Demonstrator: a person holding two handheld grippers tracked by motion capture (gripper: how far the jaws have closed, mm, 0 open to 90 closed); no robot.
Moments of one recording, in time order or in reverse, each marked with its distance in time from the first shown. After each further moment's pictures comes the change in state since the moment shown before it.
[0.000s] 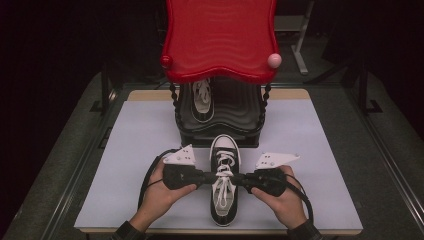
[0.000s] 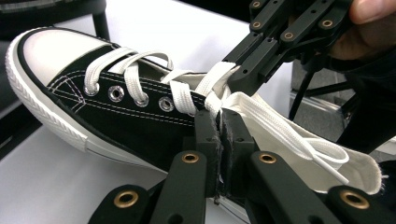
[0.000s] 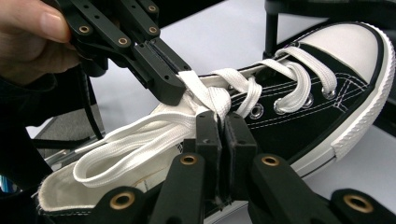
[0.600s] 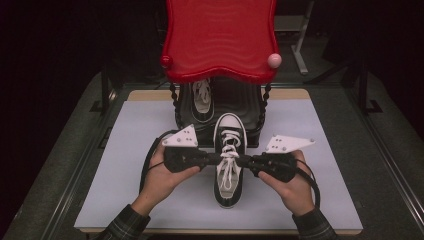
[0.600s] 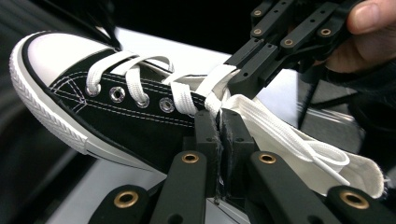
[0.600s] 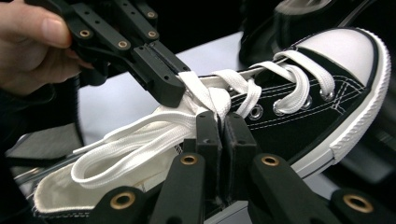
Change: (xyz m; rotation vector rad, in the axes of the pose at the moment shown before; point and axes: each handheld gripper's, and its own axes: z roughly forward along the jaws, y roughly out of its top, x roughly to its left) left arm 0.010 0.054 -0.012 -0.066 0.050 0.087; right arm -0.006 0.042 -0.027 -0.099 -0.065 -0.077
